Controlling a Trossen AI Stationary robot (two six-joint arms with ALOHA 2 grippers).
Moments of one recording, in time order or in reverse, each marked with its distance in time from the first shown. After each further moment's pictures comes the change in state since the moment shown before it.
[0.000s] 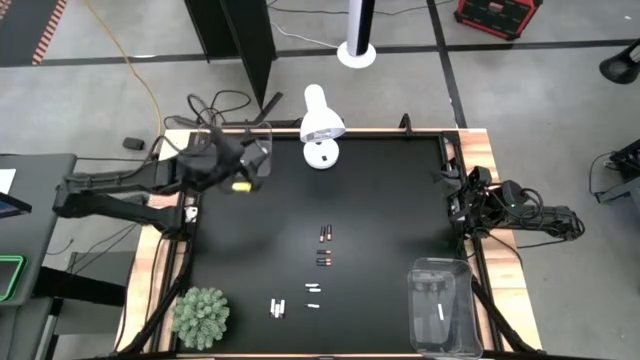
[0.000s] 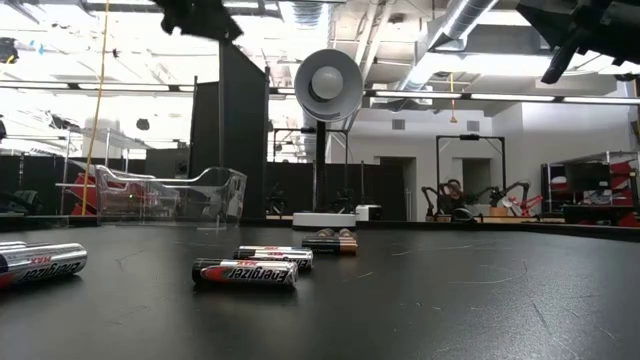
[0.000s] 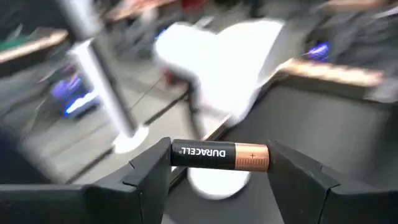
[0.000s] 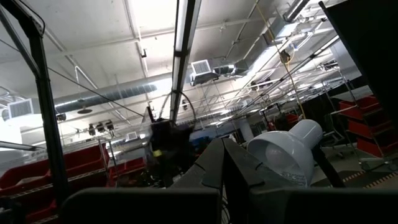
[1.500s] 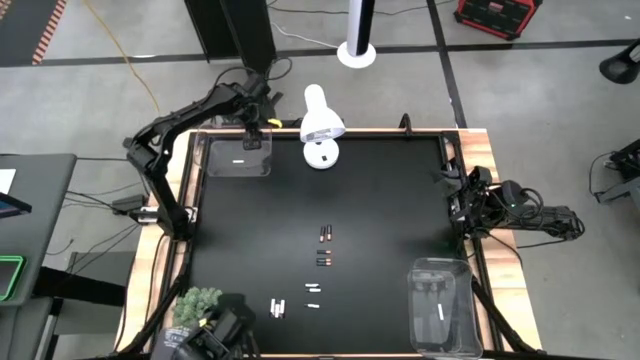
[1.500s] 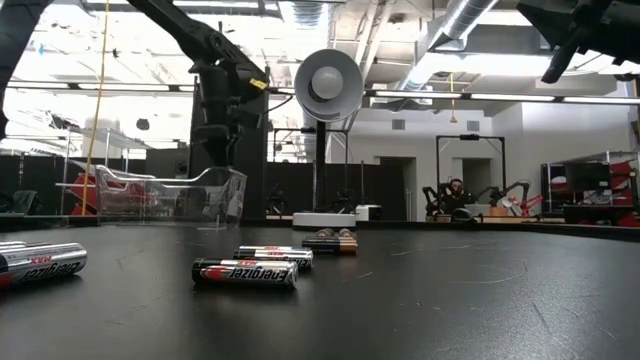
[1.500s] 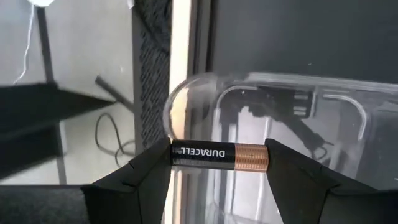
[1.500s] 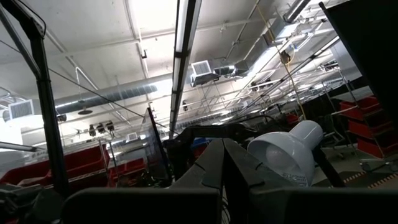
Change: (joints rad) left arm 0.753 0.855 0.580 -0.634 0.526 0.900; right arm 0.000 0.000 0.000 0.003 0.000 0.000
